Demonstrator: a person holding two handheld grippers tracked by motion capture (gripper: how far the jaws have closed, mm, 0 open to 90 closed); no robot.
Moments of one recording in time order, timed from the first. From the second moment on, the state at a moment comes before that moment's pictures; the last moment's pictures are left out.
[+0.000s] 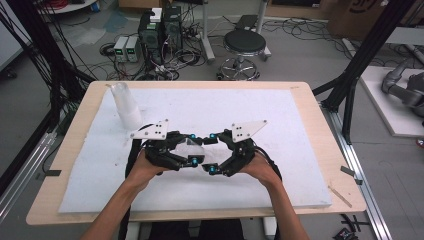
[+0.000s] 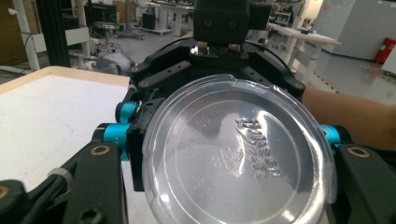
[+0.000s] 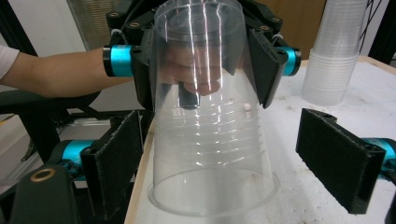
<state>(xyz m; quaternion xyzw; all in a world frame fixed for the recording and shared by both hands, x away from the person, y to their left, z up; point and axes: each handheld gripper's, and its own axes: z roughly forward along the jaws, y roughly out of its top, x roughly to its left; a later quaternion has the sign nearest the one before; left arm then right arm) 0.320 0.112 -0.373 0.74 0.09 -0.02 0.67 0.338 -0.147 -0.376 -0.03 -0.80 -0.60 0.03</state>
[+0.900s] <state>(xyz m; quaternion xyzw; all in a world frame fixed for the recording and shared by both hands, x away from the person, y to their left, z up) 0.319 0.112 -0.373 0.73 0.08 -0.02 0.68 0.333 -0.130 -0.386 -0.02 -0.80 -0.59 0.05</state>
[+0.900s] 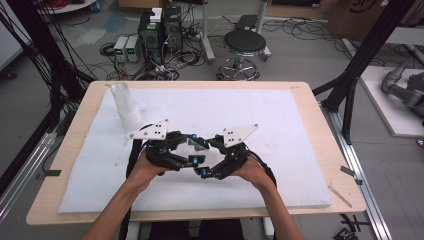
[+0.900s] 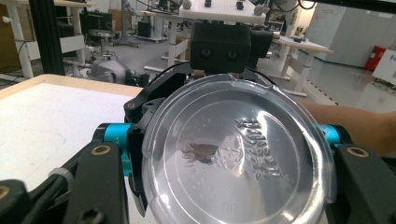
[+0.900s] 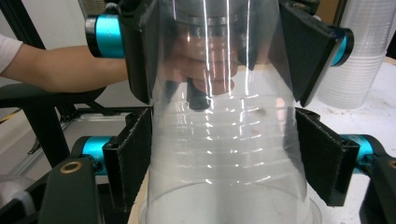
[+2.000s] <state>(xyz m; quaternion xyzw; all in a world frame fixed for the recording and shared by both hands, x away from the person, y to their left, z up) 0.319 0.128 -0.351 0.81 0.09 0.02 0.57 0.330 -0.143 -0.379 -0.03 -0.84 -0.54 0.01</state>
